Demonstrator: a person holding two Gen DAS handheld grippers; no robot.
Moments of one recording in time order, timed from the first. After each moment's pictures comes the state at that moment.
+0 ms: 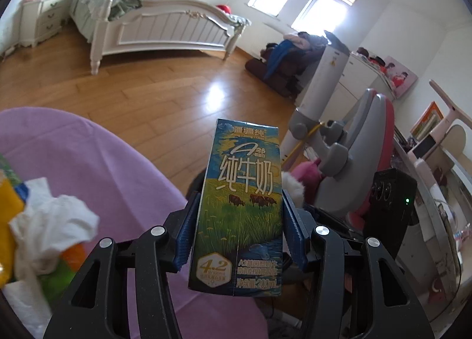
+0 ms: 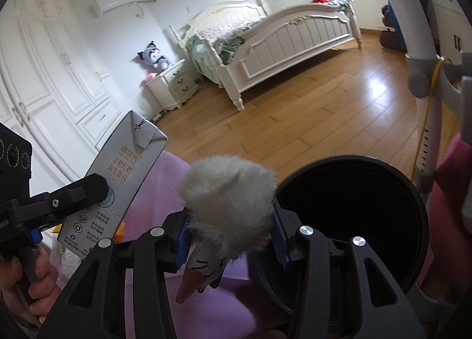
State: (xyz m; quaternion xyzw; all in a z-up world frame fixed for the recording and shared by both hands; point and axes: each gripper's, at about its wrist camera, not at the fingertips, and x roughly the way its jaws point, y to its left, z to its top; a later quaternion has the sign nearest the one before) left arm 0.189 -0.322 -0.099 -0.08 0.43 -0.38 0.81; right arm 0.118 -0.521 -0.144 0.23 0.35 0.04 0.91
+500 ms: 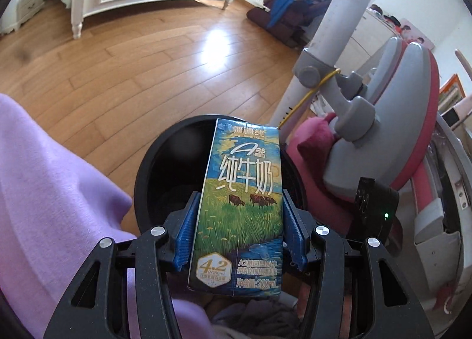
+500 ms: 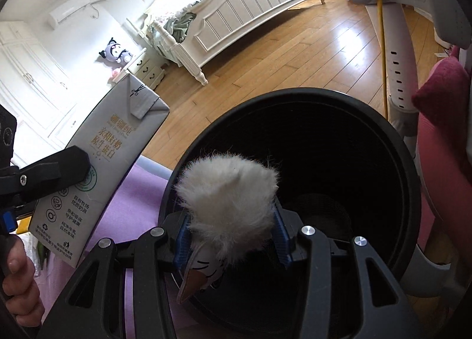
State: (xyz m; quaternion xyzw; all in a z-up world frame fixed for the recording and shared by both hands) left arm 0.212 -0.438 -0.172 -0.02 0.53 -0.38 0.76; right arm 0.112 -0.584 -0.230 0.28 0.40 0.01 0.87
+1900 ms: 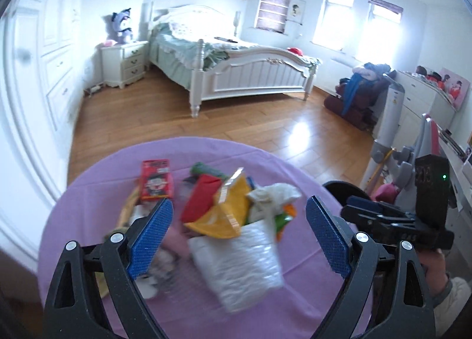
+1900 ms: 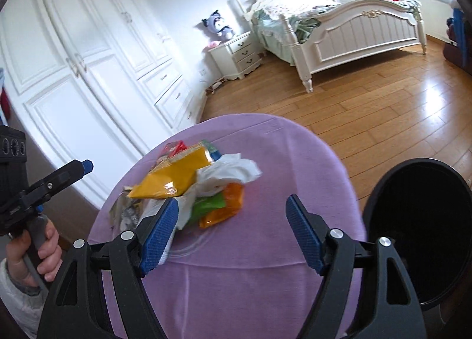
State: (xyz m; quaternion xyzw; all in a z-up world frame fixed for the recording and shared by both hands) left arm 0.106 -0.070 -0.031 -0.02 0.33 -0.17 0.93; right arm 0.109 -0.359 -0.084 0.16 0.38 0.24 0.88
